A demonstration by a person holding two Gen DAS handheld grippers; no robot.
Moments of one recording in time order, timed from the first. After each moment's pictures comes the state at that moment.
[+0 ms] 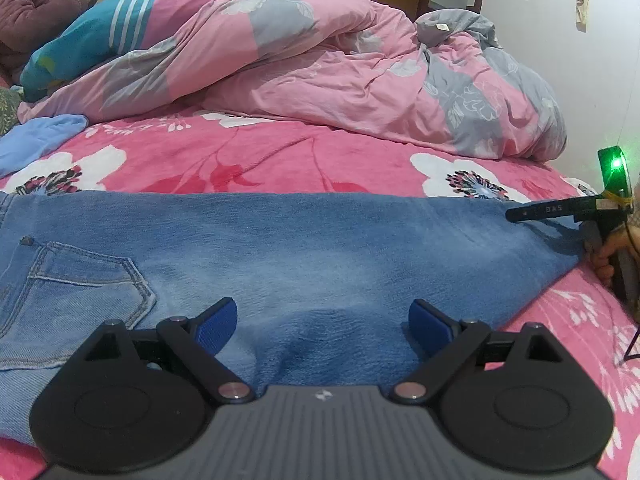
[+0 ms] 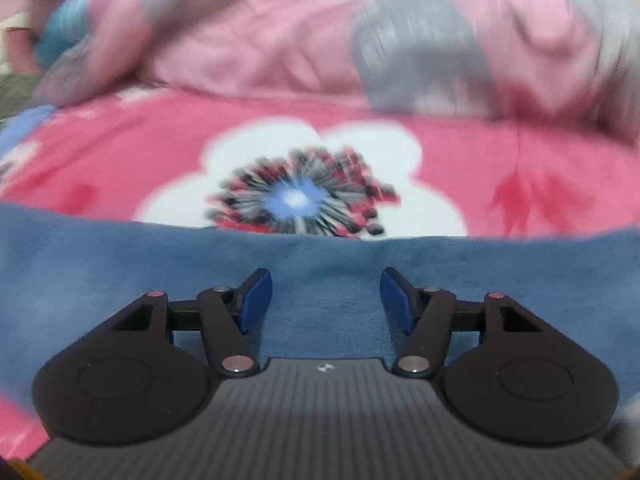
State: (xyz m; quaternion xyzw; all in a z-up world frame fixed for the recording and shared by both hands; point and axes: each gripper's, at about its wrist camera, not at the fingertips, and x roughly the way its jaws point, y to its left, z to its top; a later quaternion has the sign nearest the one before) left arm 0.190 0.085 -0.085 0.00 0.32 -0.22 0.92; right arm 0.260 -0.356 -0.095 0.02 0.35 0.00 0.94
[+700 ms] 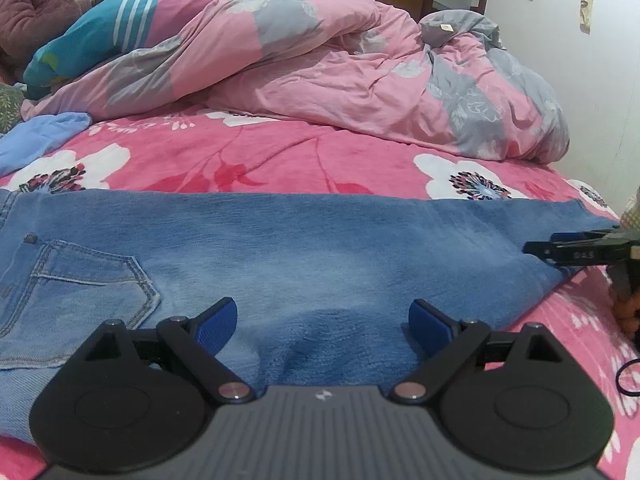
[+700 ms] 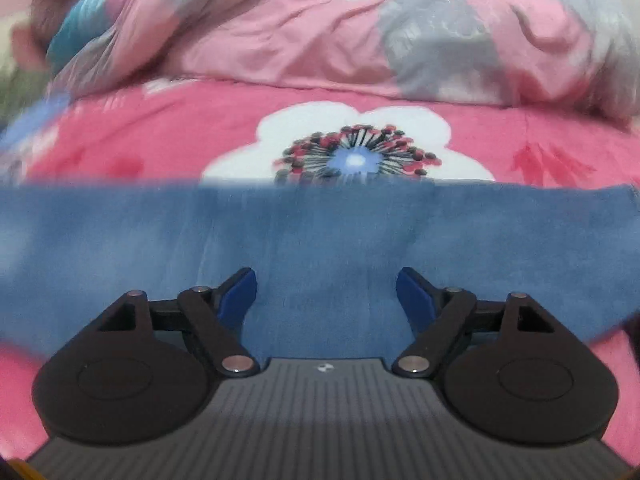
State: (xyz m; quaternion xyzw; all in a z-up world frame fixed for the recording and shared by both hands) left arm 0.190 0.087 -0.081 0.00 0.33 -0.21 0.92; right arm 0.198 -0.302 -0.101 0.00 0.34 -0.01 0.94
